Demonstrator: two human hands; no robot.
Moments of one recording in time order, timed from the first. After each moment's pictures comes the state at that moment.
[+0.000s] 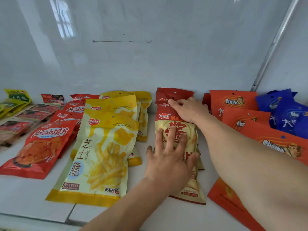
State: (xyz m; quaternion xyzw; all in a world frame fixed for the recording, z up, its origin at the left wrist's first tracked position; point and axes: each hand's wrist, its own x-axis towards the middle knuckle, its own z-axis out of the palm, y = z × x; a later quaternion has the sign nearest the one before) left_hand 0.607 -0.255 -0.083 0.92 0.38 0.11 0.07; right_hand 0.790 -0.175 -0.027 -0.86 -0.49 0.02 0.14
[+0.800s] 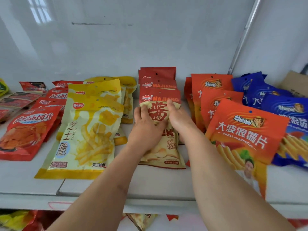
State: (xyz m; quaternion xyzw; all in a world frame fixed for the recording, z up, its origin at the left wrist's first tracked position) left_hand 0.610 -0.230 -0.076 0.80 0.44 0.25 0.33; right_hand 0.732 -0.259 -0.067 -0.77 -0.29 0.26 0.51
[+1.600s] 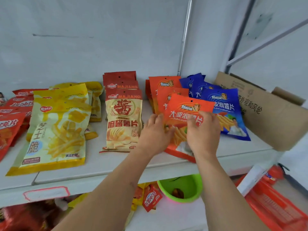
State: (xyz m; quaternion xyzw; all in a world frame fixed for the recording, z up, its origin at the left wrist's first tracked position) left_hand 0.648 -0.349 -0.076 0.90 0.27 0.21 0.26; right_hand 0.730 -0.462 -0.061 -0.85 -0.17 -0.17 0.46
